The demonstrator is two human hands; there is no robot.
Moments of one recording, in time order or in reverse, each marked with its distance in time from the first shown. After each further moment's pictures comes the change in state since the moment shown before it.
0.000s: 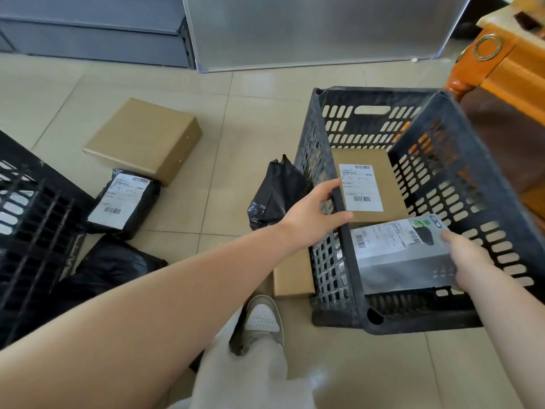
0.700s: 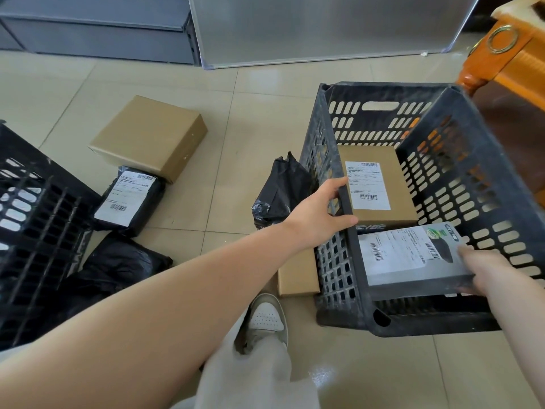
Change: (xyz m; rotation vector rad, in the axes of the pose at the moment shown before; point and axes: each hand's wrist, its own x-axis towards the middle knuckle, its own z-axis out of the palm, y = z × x) left_hand 0.004 -0.005 0.000 0.029 -0.006 0.038; right_hand 0.019 0.002 -0.003 -0.225 0.045 0.061
